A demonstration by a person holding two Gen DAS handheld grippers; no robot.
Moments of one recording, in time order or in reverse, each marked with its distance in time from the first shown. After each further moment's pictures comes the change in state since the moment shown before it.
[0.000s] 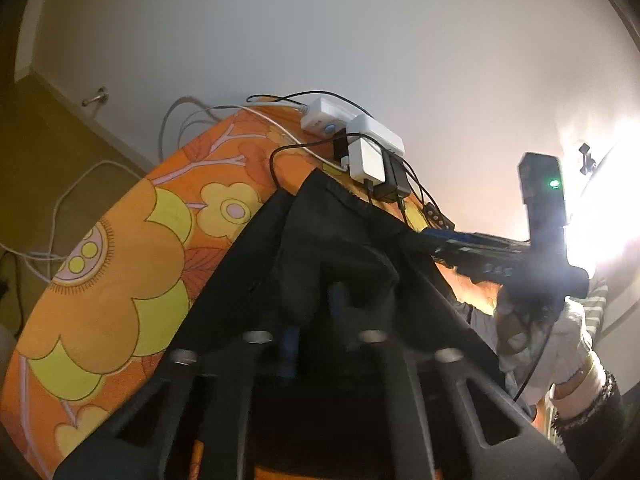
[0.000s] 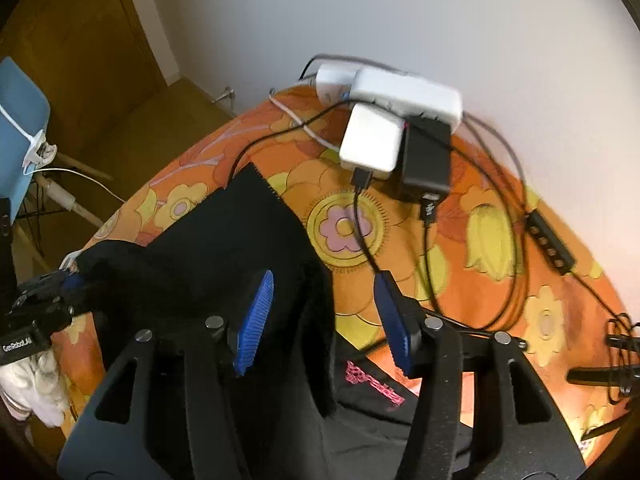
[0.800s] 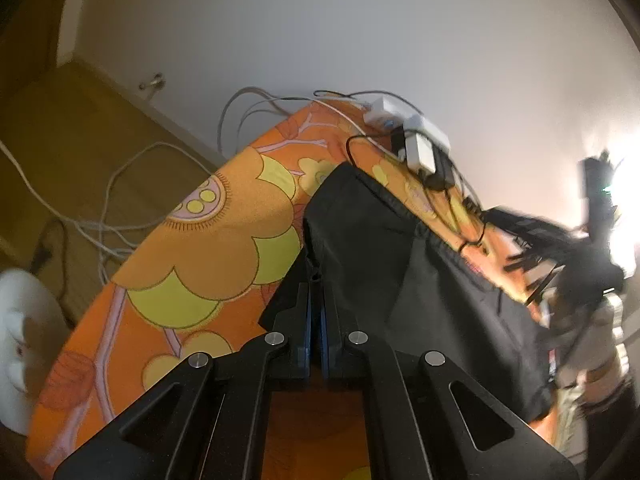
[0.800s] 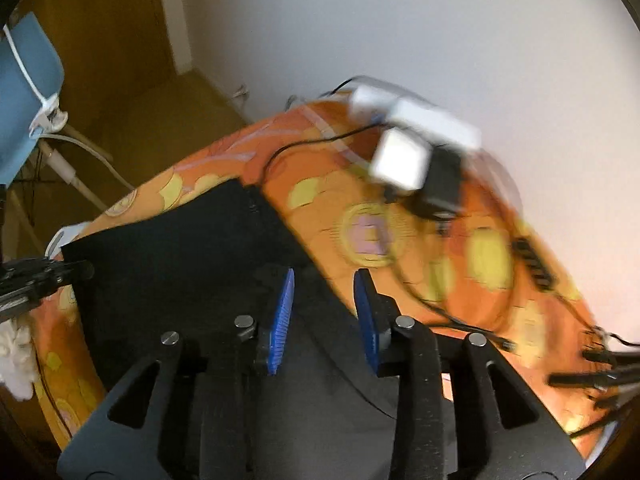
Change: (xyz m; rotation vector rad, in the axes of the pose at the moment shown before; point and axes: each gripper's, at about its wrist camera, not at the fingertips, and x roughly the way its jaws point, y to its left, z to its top) left arm -0.042 0.033 -0.033 -0.040 0.012 0.140; right arm -0.046 0.034 -0.016 -0.113 -0.087 -0.096
